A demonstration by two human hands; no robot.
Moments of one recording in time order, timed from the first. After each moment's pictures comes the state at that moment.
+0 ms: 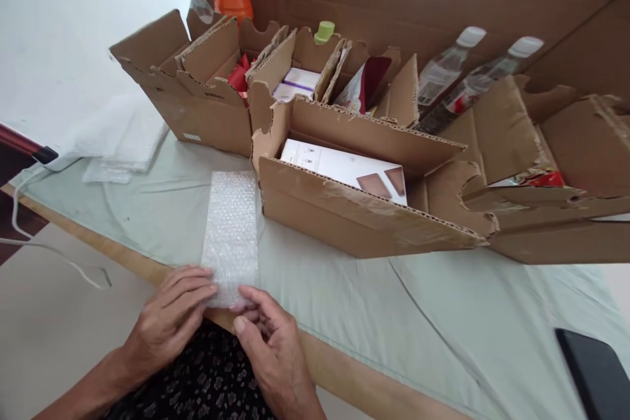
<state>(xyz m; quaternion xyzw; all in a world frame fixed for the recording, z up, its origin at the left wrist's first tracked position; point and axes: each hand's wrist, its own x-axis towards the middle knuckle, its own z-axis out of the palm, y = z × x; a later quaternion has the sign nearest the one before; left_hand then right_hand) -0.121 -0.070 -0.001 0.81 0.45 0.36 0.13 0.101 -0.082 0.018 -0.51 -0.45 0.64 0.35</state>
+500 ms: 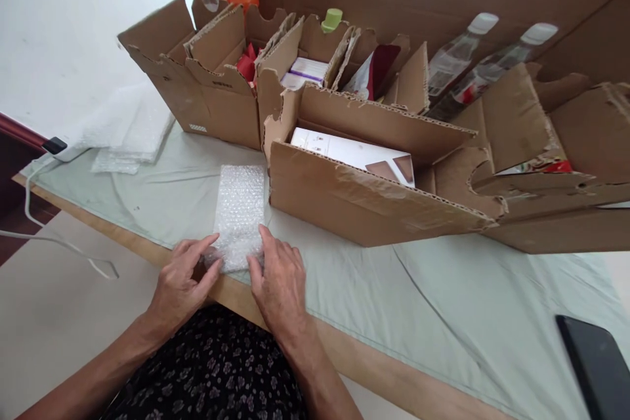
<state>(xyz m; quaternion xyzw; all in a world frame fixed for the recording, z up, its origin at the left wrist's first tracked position) -0.114 -0.047 -0.010 0.74 0.56 0.36 0.07 0.080 -0.027 -0.004 -0.56 -0.76 0.13 0.31</state>
